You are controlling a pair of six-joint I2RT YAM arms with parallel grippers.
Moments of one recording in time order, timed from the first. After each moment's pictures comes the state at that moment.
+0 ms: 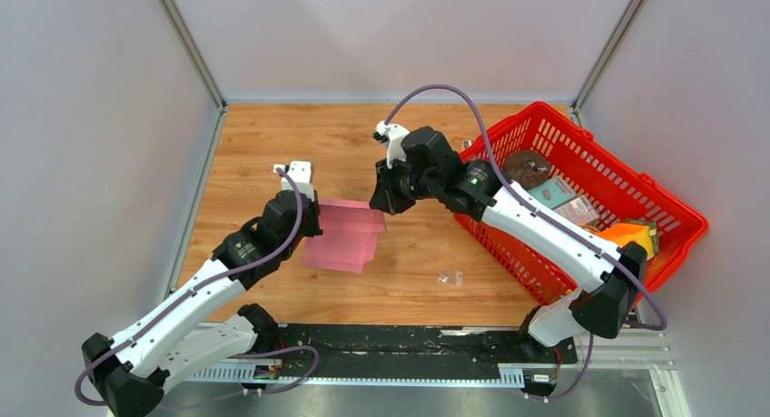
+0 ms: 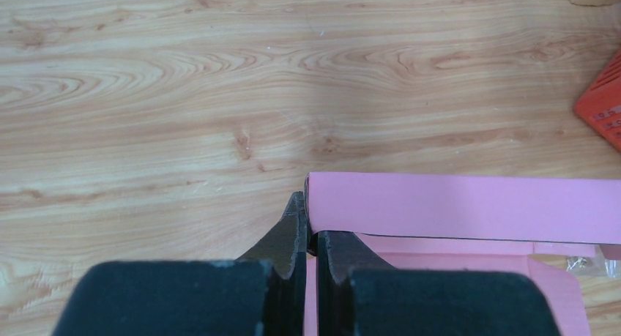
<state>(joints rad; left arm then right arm) -0.71 0.83 0.78 -0.48 -0.45 -0.36 0.88 1.48 1.52 -0.65 -0.21 0.36</state>
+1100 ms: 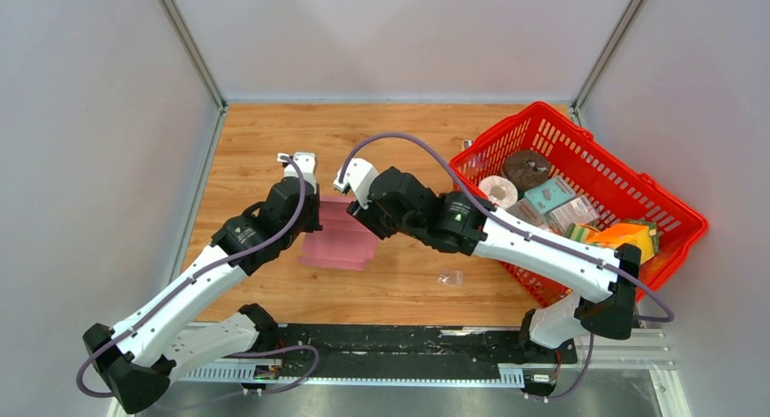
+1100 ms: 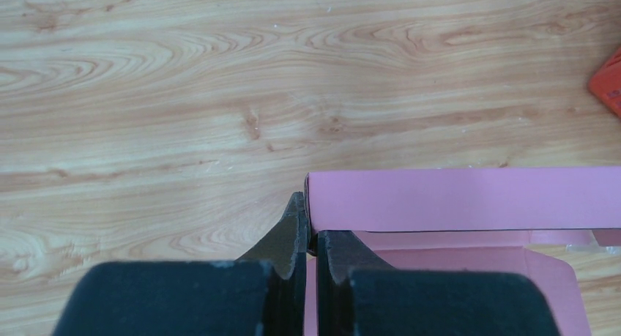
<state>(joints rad) -0.70 0.91 0.93 -0.66 -0.43 -0.38 1.14 1.47 1.53 -0.67 0.24 -0.05</state>
